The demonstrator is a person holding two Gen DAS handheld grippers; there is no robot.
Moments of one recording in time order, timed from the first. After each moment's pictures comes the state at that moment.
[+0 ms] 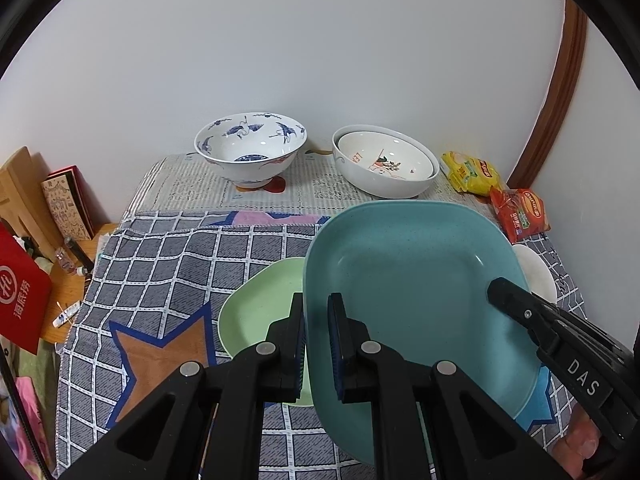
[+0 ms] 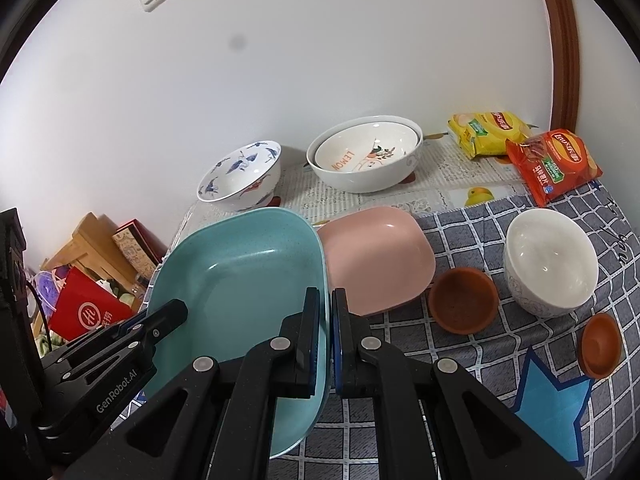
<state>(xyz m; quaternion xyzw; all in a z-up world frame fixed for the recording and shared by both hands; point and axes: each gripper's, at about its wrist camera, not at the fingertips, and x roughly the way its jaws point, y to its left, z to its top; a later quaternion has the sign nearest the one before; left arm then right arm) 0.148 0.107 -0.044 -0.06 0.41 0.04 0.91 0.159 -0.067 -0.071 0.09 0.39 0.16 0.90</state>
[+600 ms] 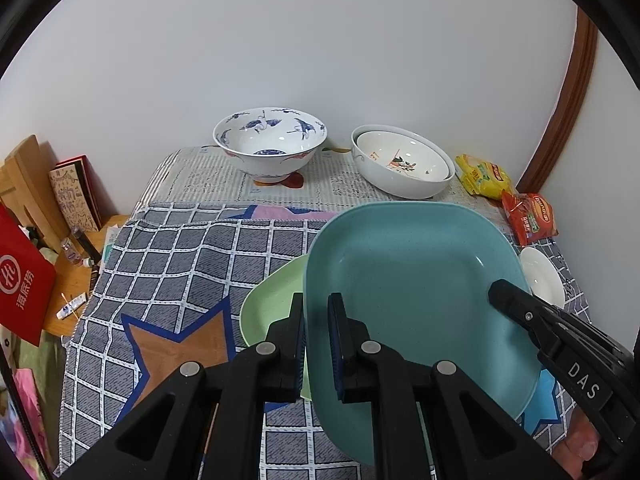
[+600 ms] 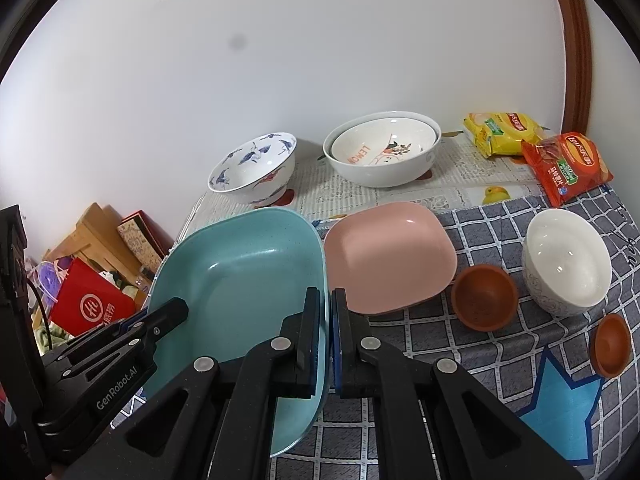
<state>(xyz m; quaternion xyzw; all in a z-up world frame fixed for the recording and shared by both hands) 0.144 0.125 -0.049 -0.07 0.41 0.06 0.91 0.159 -0.046 -0.075 0.08 0.40 0.17 0.90</state>
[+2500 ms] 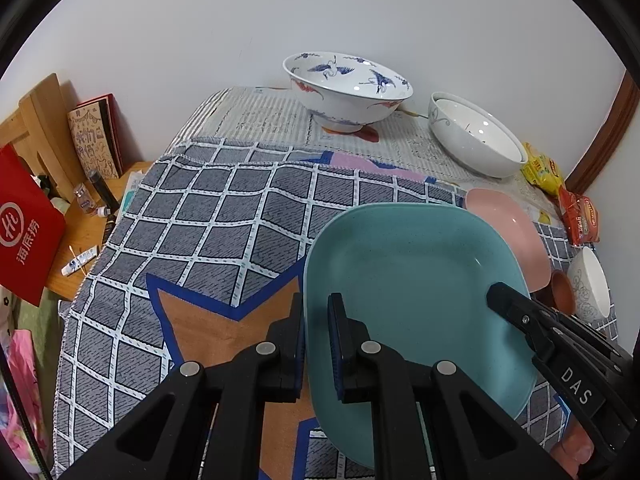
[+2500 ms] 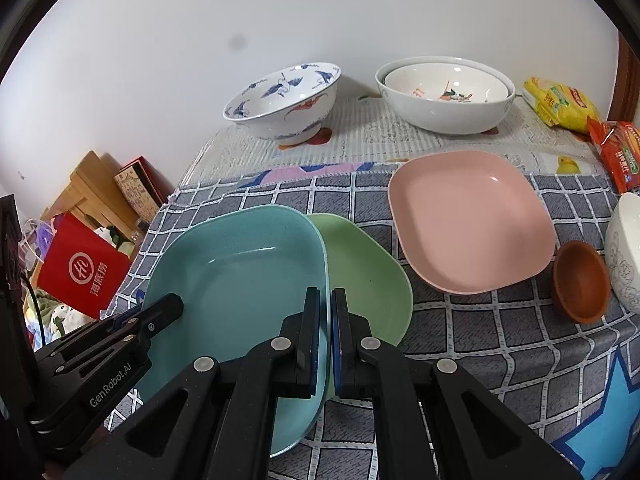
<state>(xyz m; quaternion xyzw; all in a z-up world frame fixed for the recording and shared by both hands) 0.152 0.200 -0.114 -0.11 0.46 0.10 0.87 0.186 0.032 -0.136 0.04 0.46 0.20 0.86</state>
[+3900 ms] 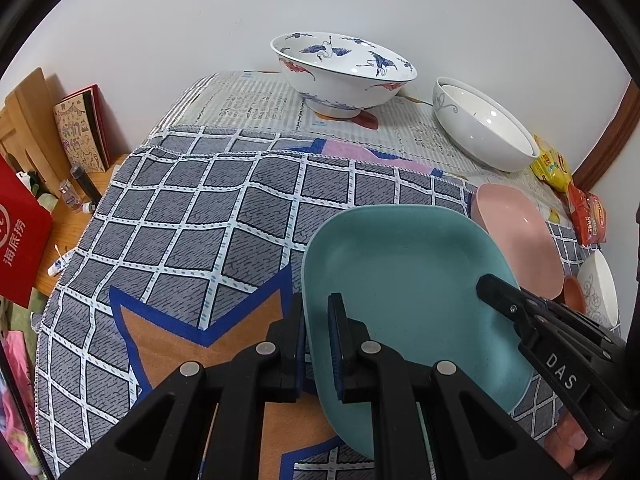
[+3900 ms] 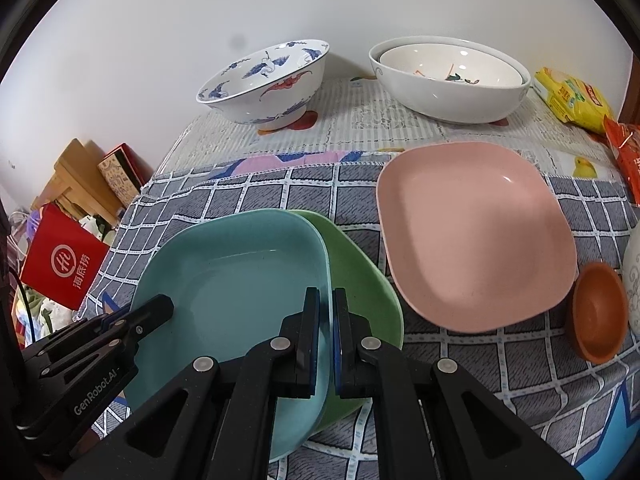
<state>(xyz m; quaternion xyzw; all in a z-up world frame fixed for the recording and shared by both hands) 0.181 0.198 -0.134 -0.12 0.48 0.09 0.86 0.225 0.034 -0.161 0.02 0.48 0.20 0.85</state>
